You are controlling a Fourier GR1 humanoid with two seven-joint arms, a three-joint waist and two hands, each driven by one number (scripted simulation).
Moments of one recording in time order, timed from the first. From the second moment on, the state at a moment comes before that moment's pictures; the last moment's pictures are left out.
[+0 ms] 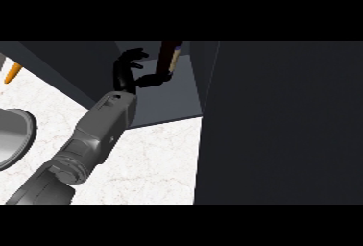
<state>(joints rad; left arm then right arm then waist) -1.14 0.09 -0.37 -0.02 0.63 0.72 -0.52 -0.58 -0.16 -0.05 -2.37 -0.28 0.01 0.84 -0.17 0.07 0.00</state>
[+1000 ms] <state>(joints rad) -1.13 0.08 -0.38 -0.05 0.62 0.52 -0.54 -0.60 -0.16 -0.05 -2.37 -0.28 -0.01 0.86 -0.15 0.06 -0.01</state>
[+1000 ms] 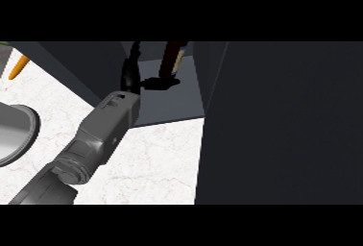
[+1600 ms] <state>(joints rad) -1.12 0.03 -0.29 -0.19 0.69 0.14 -0.70 -0.59 -0.18 -0.07 -2.38 -0.26 -0.05 0.90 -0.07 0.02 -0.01</state>
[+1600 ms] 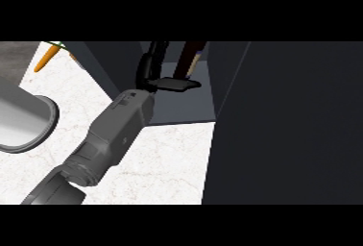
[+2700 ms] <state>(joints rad) -0.84 0.00 -0.50 -0.96 0.59 0.35 -0.39 -0.58 -0.21 -0.01 -2.40 -0.20 -0.11 0.94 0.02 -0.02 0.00</state>
